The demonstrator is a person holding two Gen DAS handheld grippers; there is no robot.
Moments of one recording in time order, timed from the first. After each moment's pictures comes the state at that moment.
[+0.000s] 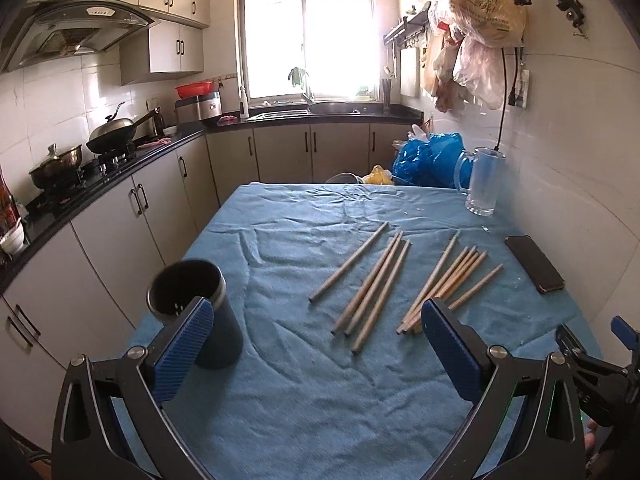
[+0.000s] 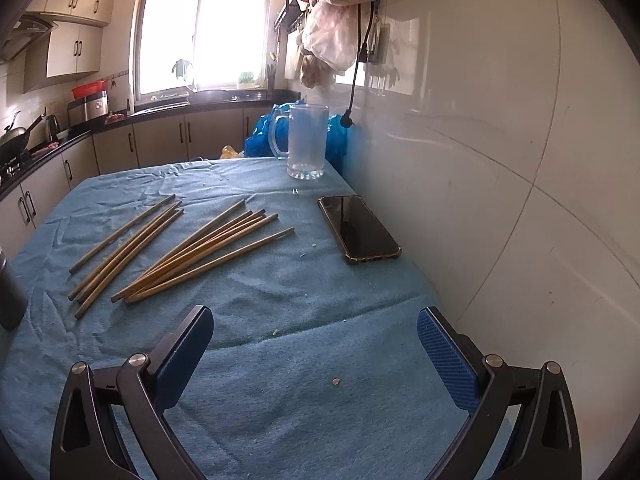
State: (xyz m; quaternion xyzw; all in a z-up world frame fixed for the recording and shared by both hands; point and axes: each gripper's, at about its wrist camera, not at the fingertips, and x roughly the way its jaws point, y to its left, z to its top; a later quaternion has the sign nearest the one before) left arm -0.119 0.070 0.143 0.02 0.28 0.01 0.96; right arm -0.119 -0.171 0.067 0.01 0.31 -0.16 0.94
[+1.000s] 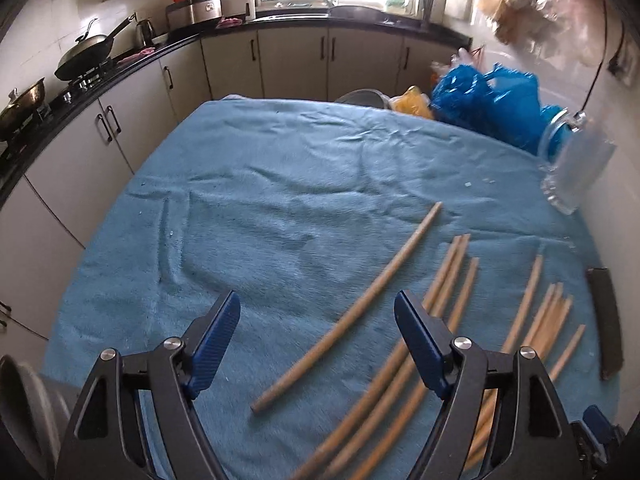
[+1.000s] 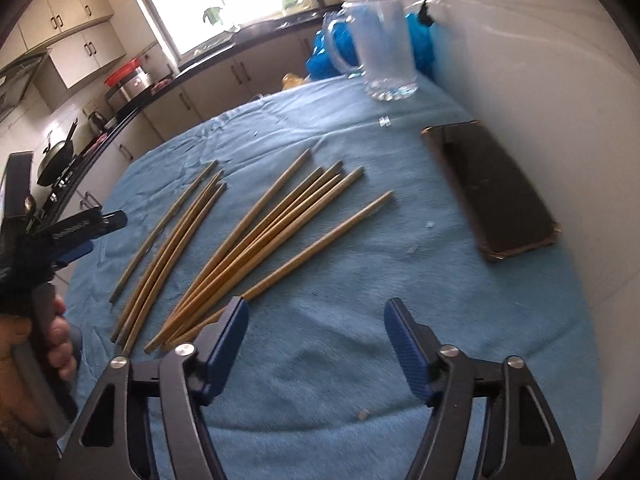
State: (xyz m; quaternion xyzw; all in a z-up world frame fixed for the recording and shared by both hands) left arm 0.116 0.055 0.053 -0.02 0.45 0.05 0.89; right arm 0.019 -0.202 0.021 0.15 0.45 0.03 0.88
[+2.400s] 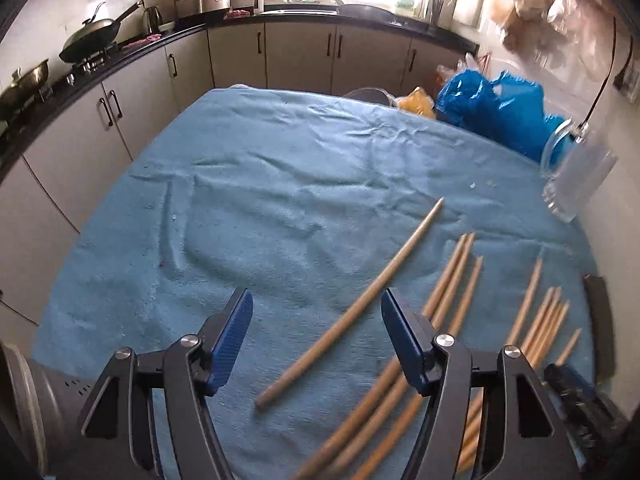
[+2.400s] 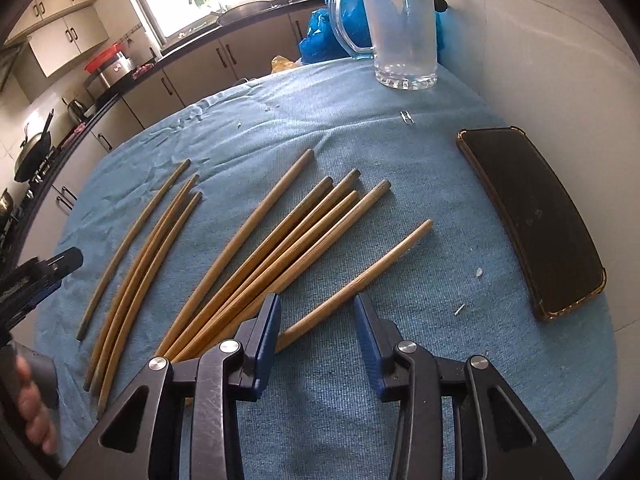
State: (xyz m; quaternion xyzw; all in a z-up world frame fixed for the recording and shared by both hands) left arm 0.113 0.065 0.046 -0.05 0.46 0.05 0.89; right arm 0.077 -0.192 0.001 0.14 0.47 0.00 0.87
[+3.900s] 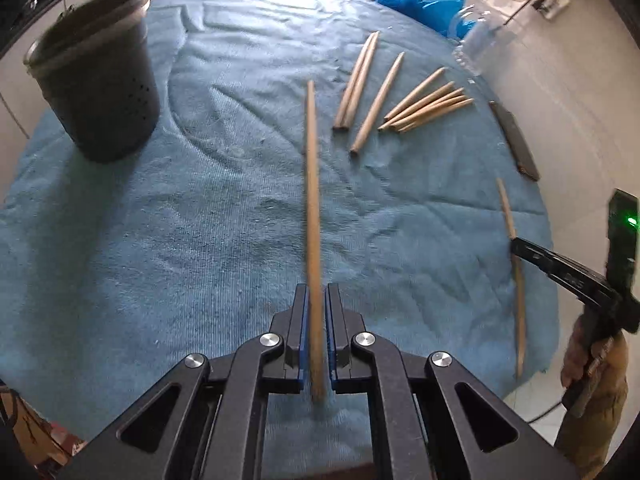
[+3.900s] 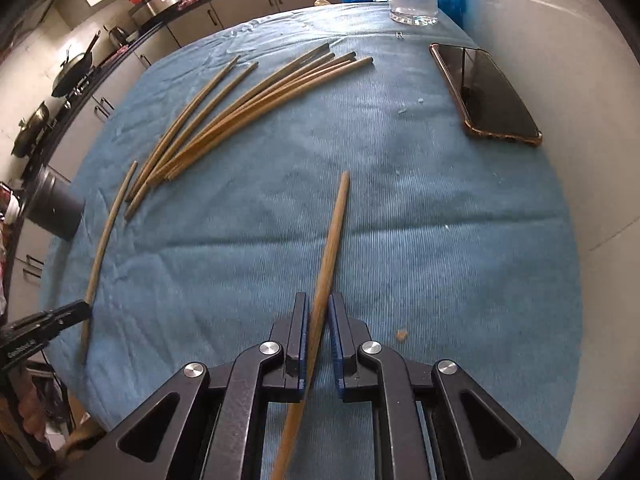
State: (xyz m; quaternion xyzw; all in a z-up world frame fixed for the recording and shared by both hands) left arm -0.106 0.092 0.033 -0.10 0.57 -0.11 0.81; right arm -0.059 -0.210 0.002 0.07 0.55 0.08 0.83
